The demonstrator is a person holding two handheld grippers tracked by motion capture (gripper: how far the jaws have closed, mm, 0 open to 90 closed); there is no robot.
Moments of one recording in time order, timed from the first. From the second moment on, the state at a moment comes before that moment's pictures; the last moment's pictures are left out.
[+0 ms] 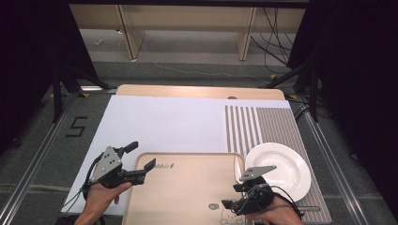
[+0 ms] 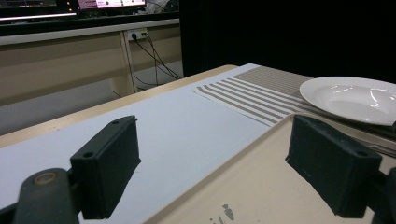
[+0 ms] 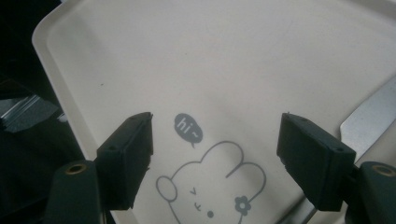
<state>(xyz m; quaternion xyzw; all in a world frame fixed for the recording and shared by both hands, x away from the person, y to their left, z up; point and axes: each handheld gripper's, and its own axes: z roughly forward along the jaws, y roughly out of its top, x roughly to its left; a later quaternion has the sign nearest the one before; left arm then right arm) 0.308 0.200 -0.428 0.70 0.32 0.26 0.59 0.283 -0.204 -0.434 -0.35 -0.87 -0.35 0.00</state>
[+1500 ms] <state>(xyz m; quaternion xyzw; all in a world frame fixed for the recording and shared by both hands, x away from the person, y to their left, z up) 0.300 0.201 -0.433 0.71 0.33 0.24 0.58 0.277 -0.291 -0.420 -0.44 -0.82 -0.36 -0.05</state>
